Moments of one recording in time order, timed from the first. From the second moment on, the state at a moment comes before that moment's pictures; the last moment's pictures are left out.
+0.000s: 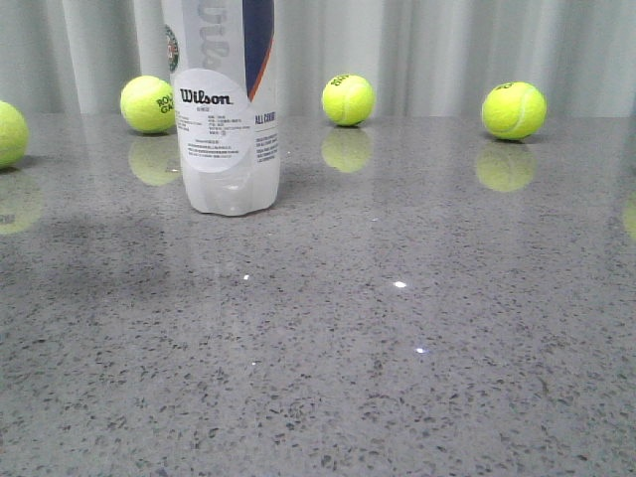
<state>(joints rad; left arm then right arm) -0.56 0.95 -0.91 -0.20 0.31 0.24 0.10 0.03 -0.38 0.05 0.49 0.11</state>
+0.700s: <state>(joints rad) -0.37 0.51 -0.40 -0.17 0.08 0.23 0.10 0.03 -0.38 0.05 0.49 0.11</state>
